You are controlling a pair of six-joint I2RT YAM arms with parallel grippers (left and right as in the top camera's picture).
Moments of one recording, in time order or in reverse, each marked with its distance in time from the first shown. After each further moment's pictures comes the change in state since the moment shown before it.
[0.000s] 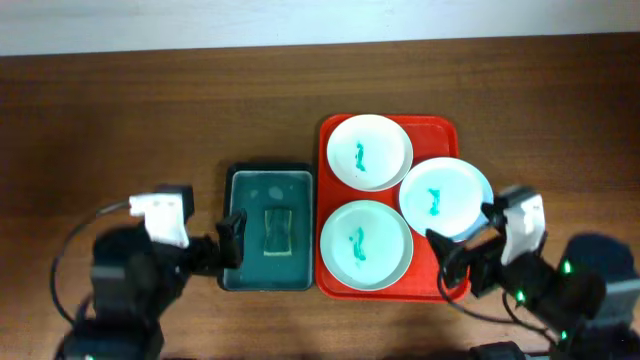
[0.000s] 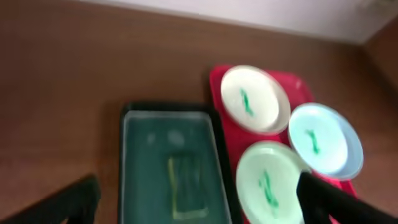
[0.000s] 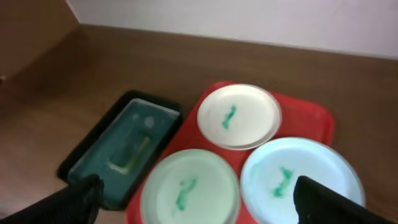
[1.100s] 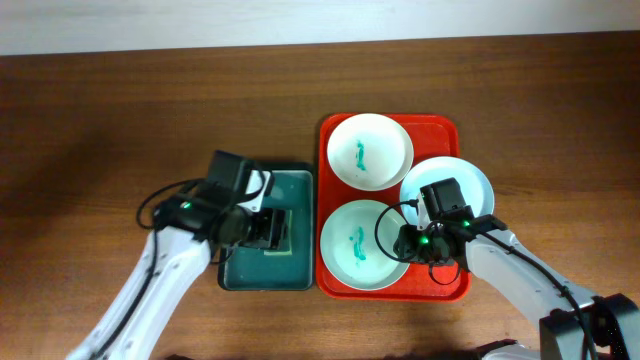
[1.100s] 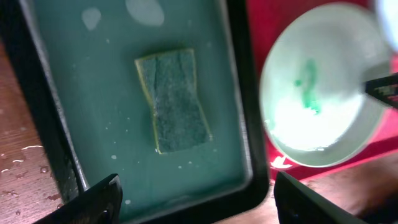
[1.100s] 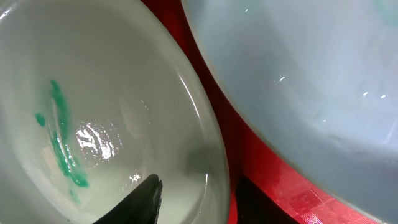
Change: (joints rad) left arm -0.245 0.665 0.145 -0.164 -0.065 0.039; right arm 0.144 0.834 -0.369 0.397 0.148 0.379
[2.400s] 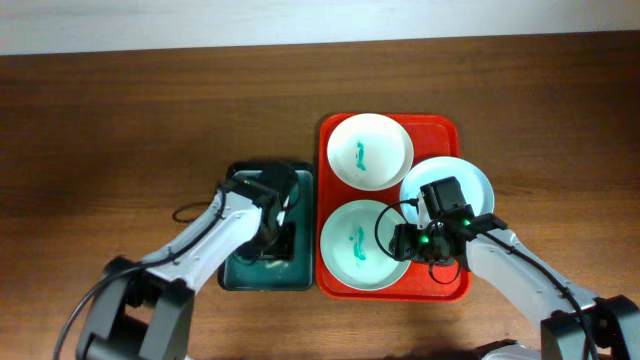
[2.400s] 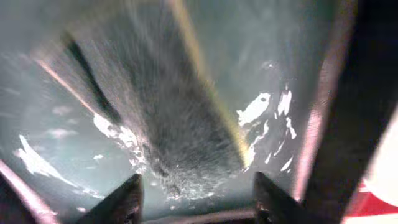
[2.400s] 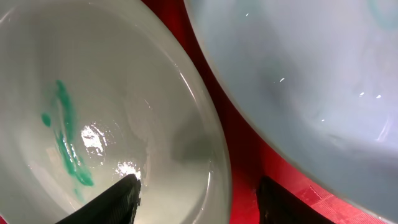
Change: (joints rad) left arm -0.119 0.333 0.038 -0.039 -0.098 -0.179; right arm 0.000 -0.004 0.010 -0.015 0.000 0.006
